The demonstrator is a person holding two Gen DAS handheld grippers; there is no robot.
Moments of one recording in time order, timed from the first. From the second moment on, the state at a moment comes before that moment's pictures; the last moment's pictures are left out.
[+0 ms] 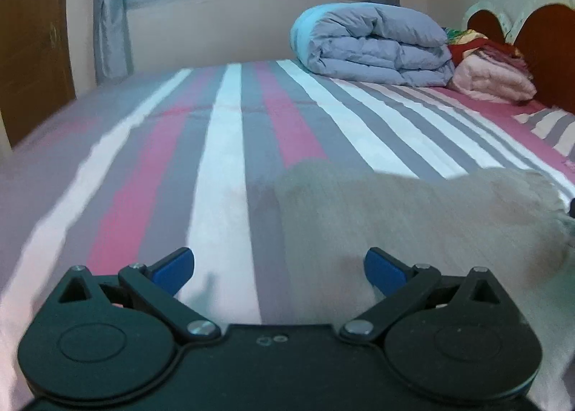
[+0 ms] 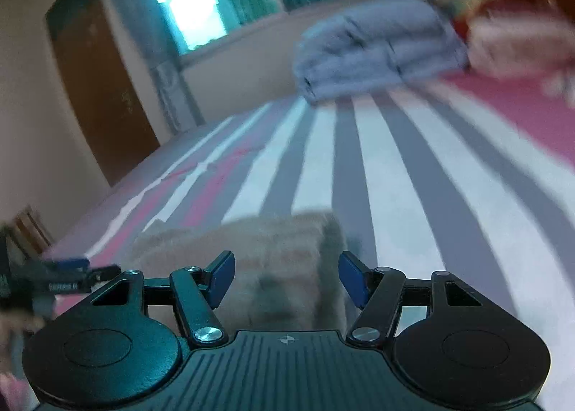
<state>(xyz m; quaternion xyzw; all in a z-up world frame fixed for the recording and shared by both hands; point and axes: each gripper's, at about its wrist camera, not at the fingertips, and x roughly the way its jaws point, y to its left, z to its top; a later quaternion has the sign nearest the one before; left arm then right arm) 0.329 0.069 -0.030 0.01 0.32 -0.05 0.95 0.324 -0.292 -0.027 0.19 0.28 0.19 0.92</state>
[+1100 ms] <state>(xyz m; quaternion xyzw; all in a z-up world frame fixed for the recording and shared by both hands) 0.407 0.151 -0.065 -0.35 0.31 -0.31 0.83 0.404 -0.346 -0.064 0.44 0.36 0.35 0.74</state>
